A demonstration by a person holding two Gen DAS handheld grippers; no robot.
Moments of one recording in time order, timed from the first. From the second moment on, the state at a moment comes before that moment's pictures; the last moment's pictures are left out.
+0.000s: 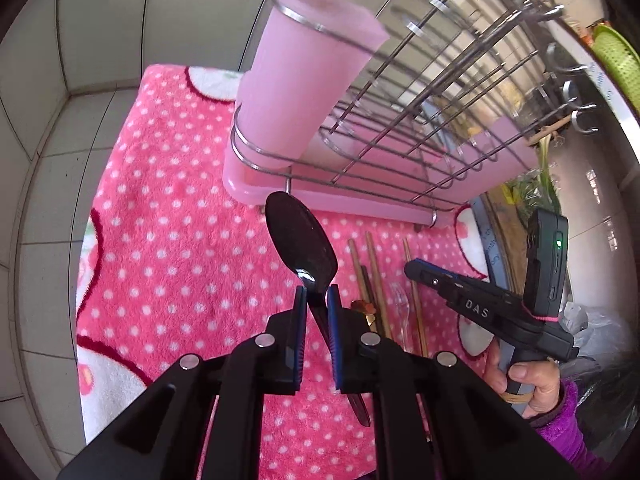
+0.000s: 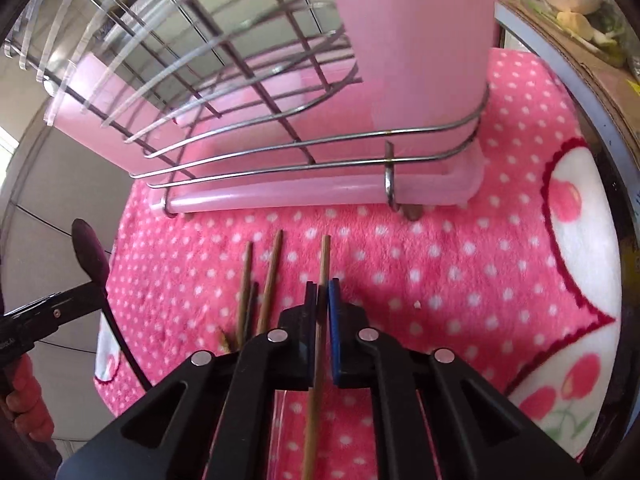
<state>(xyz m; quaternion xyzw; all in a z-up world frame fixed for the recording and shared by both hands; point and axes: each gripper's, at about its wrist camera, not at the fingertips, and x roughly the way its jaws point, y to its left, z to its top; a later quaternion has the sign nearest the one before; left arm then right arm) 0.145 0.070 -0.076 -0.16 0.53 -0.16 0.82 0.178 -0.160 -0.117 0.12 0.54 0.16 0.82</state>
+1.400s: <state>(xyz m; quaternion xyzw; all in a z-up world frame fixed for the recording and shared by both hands) 0.065 0.103 0.089 -0.11 0.24 -0.10 0.96 0.083 -0.231 0.127 0.08 0.20 0.16 0.96</state>
